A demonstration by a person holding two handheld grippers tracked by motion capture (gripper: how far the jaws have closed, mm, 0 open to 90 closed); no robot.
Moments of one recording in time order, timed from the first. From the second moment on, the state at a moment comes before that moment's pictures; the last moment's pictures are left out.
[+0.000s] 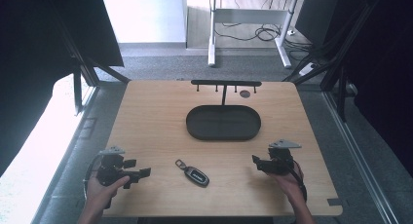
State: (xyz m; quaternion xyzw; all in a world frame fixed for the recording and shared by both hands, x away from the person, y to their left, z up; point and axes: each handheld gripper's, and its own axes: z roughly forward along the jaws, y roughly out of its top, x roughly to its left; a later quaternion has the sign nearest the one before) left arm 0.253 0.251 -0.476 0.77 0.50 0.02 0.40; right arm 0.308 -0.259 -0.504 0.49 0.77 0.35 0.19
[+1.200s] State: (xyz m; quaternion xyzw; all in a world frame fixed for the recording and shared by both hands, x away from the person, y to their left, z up) left arm 0.253 0.245 -0.479 0.77 0.49 0.01 0.40; right arm 0.317 -0.163 -0.427 0.38 0.87 0.30 0.12
